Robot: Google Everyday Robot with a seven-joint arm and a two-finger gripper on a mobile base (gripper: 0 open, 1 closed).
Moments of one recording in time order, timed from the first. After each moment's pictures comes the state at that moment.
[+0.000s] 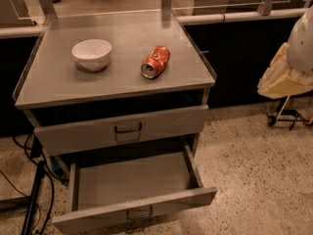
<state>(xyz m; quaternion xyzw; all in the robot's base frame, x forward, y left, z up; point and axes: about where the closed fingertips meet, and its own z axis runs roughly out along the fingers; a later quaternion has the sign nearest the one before) 0.434 -0.211 0.980 -0.60 0.78 -0.06 0.18</state>
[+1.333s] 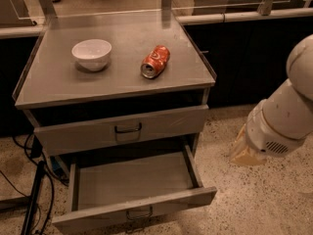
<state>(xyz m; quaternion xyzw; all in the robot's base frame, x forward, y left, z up) 0.393 -0.190 0.820 -0.59 0.80 0.03 0.11</state>
